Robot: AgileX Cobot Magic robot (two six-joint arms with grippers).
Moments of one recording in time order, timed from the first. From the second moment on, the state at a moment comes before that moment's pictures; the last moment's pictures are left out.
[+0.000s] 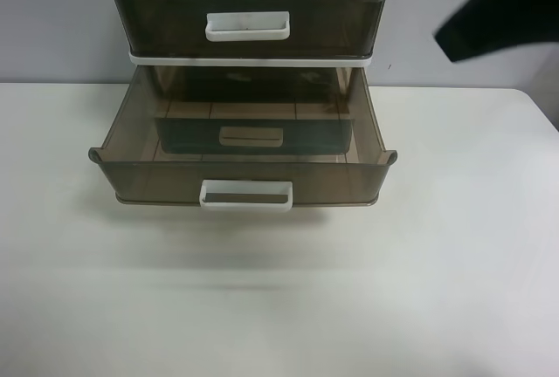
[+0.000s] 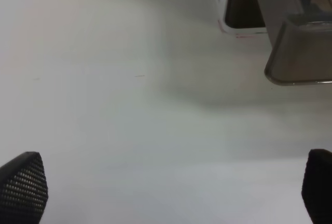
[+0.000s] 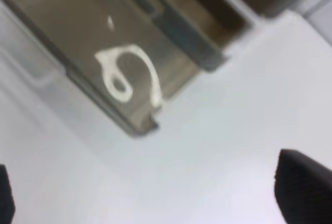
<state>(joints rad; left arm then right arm) 0.05 -0.01 -0.51 -0.08 1.06 0.13 0.72 0.99 -1.24 -0.08 1.21 -0.18</state>
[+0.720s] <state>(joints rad) 0.05 -0.01 -0.51 -0.08 1.06 0.13 0.08 0.04 -0.53 0.06 1.11 -0.14</state>
